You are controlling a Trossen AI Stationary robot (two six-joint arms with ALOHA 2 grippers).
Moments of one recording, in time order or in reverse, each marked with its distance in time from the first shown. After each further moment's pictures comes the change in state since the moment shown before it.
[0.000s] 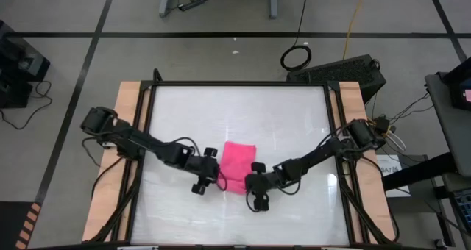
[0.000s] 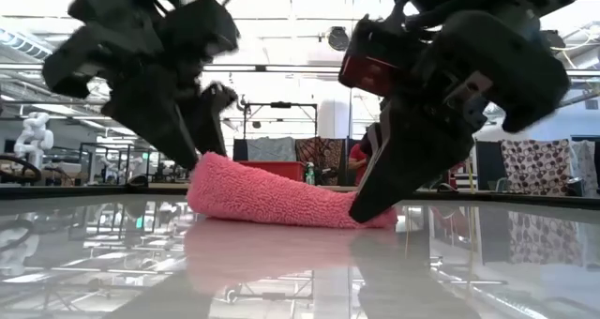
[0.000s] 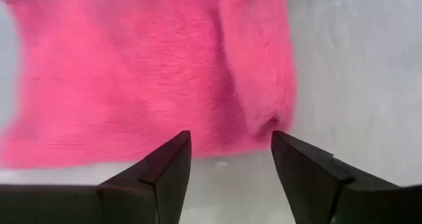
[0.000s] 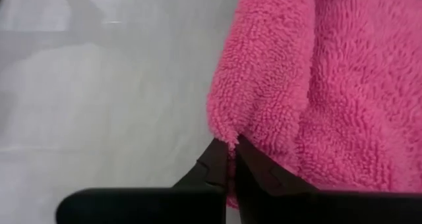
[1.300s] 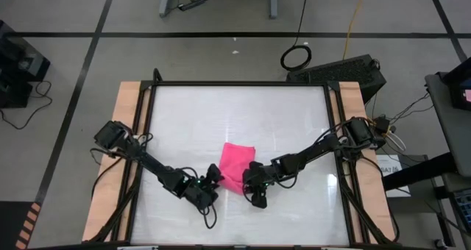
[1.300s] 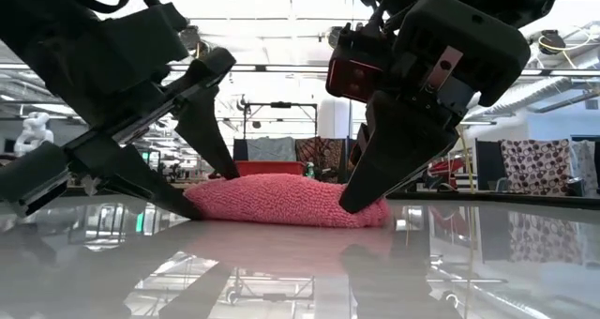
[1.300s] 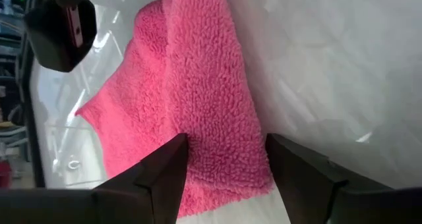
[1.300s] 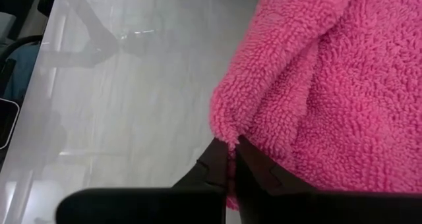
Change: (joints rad) left arm -0.247 0.244 0.025 0.171 -0.522 0.406; right arm -0.073 -0.002 0.000 0.050 -0.162 0.063
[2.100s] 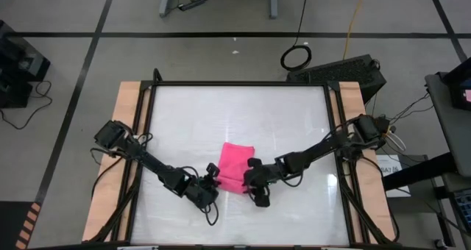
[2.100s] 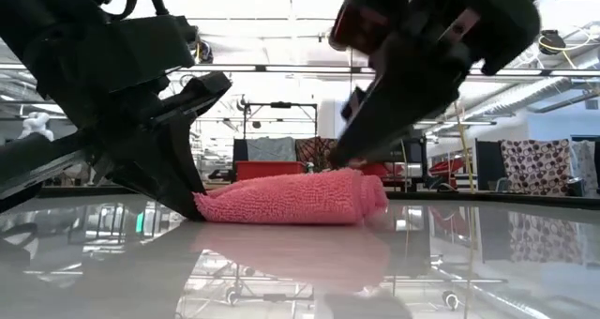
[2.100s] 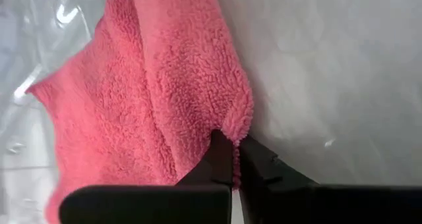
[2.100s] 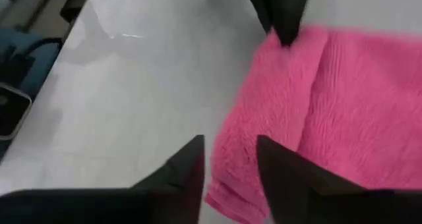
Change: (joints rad) left arm 0.014 0.002 -0.001 -0.058 0.121 -0.198; right arm 0.023 -0.092 0.001 -0.026 0.077 -0.199
